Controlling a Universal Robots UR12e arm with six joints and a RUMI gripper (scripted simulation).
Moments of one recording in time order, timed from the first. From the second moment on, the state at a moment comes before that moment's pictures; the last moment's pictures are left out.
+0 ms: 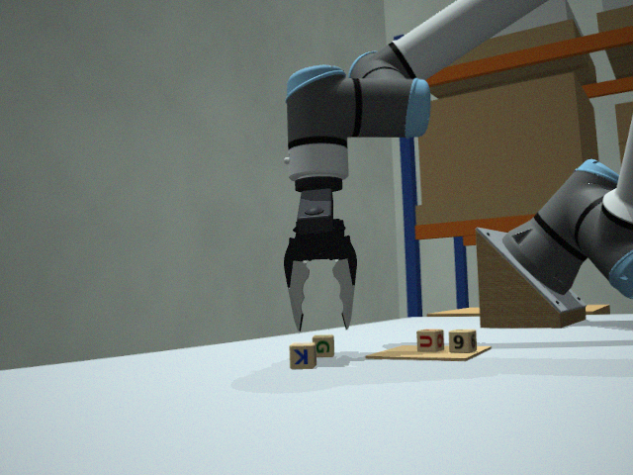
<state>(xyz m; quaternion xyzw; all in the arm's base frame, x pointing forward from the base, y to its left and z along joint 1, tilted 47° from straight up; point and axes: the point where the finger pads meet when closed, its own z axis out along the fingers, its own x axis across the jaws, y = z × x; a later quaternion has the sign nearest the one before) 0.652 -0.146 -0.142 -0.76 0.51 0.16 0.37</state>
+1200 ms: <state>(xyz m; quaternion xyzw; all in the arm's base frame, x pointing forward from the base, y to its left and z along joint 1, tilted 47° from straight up) 0.656 -0.120 -0.166 -0.76 0.51 0.16 0.37</state>
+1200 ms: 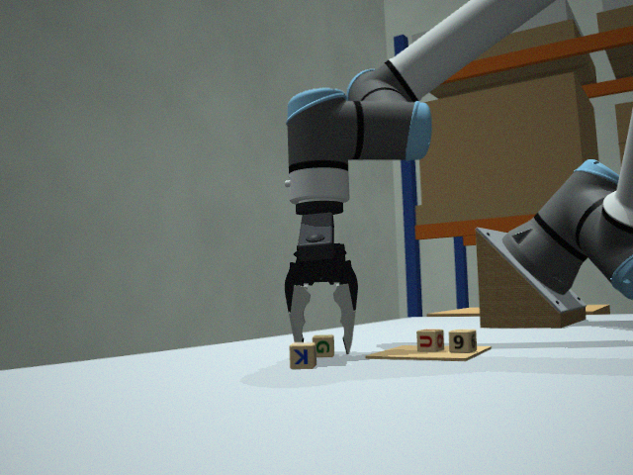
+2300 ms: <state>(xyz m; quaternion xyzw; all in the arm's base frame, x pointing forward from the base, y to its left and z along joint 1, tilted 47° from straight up) 0.656 -0.120 -0.166 -0.76 0.51 0.16 0.37</state>
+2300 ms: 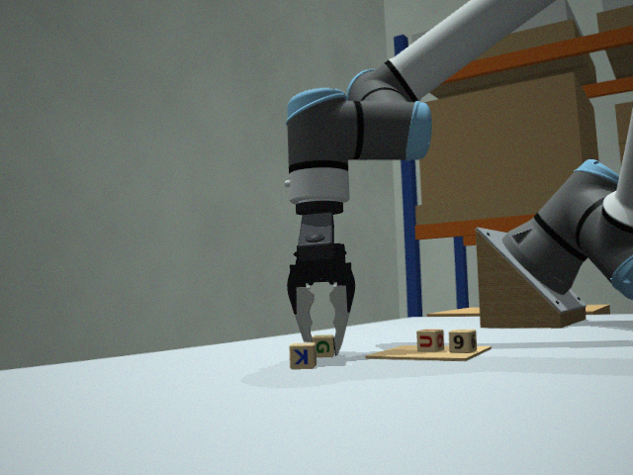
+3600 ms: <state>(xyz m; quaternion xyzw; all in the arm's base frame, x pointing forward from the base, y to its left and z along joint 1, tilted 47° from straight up) 0.648 -0.165 -0.124 -0.76 0.51 0.16 0.37</state>
